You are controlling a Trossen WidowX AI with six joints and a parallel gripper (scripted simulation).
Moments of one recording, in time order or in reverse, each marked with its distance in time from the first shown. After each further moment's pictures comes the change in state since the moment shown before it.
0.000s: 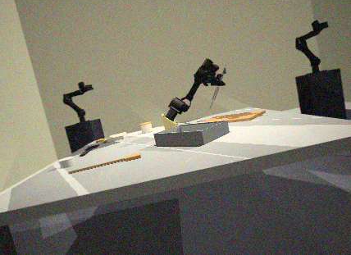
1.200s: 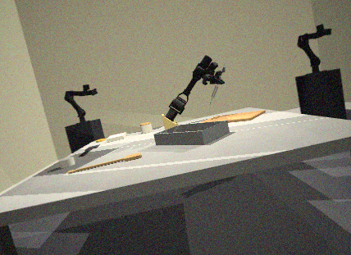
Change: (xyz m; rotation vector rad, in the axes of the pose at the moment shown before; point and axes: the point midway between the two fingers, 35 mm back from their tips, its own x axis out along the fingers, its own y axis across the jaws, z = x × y) arm -0.009 -0.003 0.010 0.070 0.043 0.035
